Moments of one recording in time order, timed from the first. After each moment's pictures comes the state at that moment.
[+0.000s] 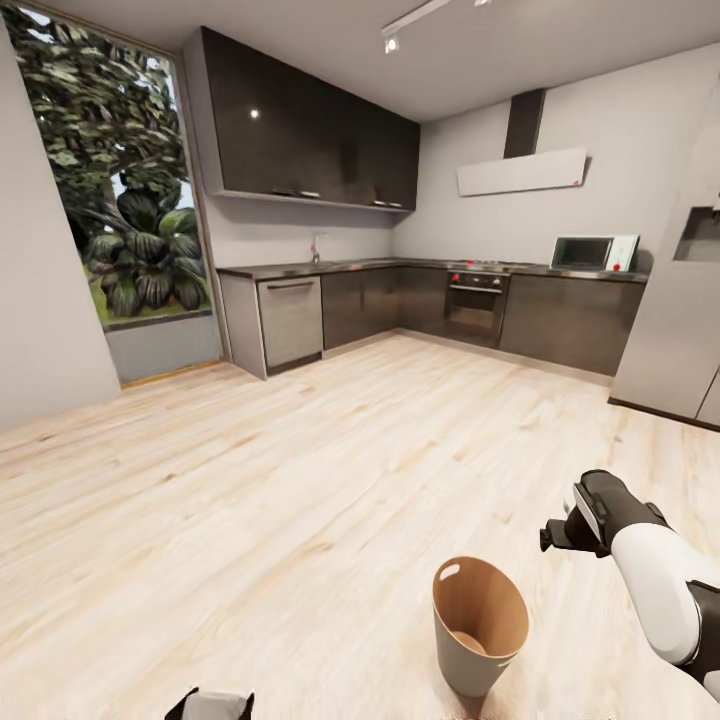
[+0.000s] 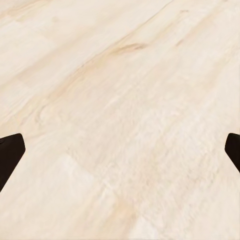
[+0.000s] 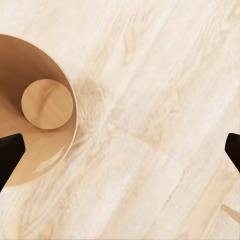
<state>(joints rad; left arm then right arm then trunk) 0.04 0.03 -0.01 -0.92 0.00 -0.16 -0.08 -0.98 -0.25 -0.37 -0.33 0.50 0.97 0.22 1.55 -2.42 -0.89</state>
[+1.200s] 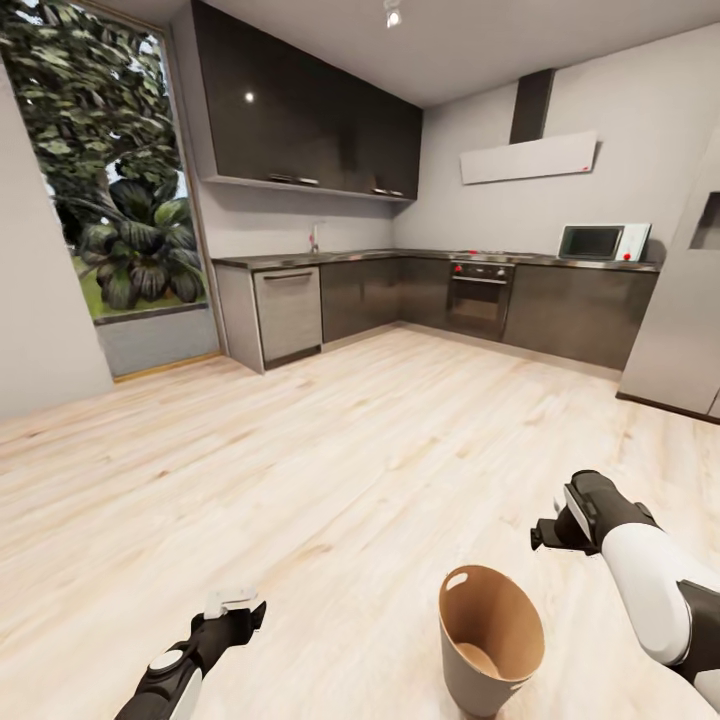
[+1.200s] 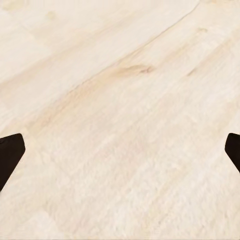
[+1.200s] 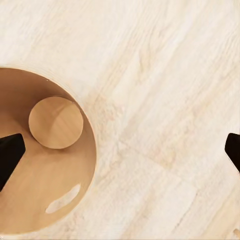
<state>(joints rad) -0.27 0.03 0.01 -0.85 0.13 0.17 -0.09 -0.98 -0.22 -0.37 -0.33 0.50 0.96 0.22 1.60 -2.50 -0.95</state>
